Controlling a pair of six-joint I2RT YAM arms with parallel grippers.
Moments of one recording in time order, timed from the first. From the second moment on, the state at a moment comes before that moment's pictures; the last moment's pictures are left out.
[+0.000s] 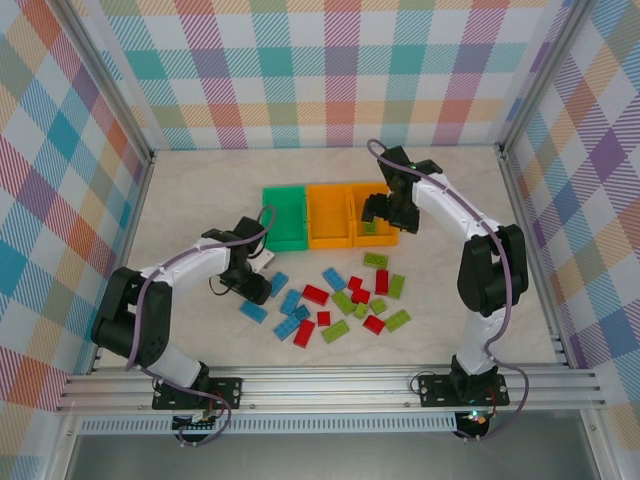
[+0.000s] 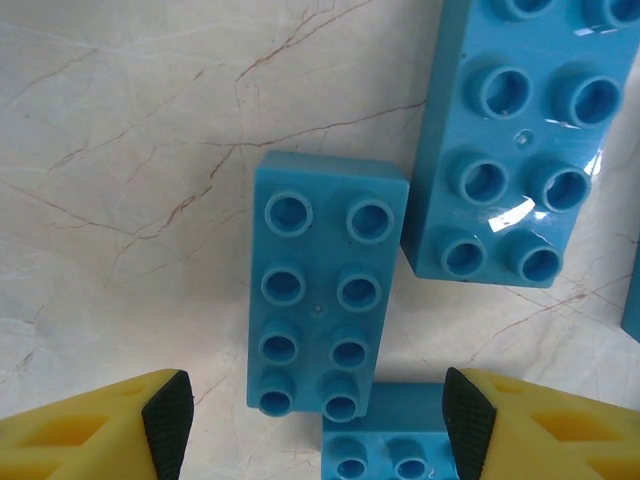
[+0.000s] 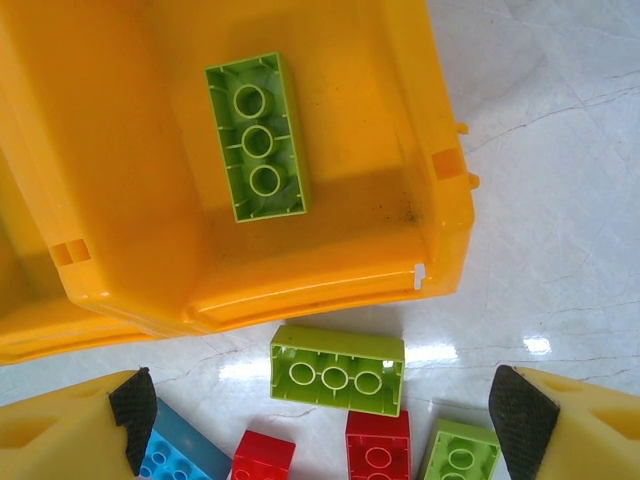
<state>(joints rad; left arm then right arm) -0.40 1.55 0.92 -0.86 -0.01 0.14 0.39 1.89 1.63 -1.05 -0.03 0.57</state>
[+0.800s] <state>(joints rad) -0.40 1.58 0.93 -0.82 -0.02 0.10 0.39 1.85 1.60 -1.05 -0.03 0.57</state>
